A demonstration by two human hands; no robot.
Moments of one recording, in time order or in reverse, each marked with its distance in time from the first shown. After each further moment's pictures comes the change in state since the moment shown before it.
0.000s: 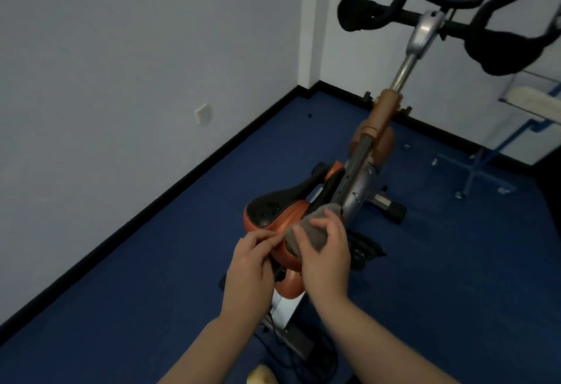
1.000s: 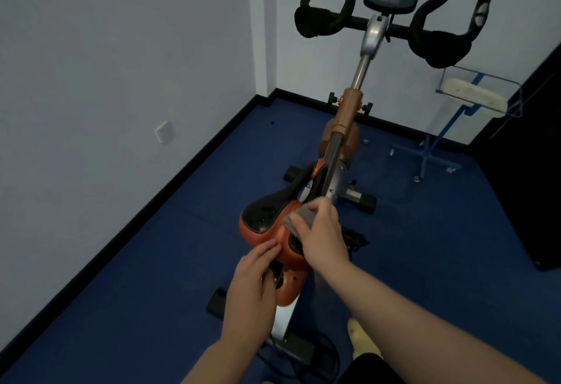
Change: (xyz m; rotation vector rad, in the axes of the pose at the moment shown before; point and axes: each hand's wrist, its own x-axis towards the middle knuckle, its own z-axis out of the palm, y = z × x) left_hand -0.008 -0.023 -0.015 -0.178 -0.163 0.017; right_hand 0.021 -0.022 0.010 -0.338 -0.020 0.091
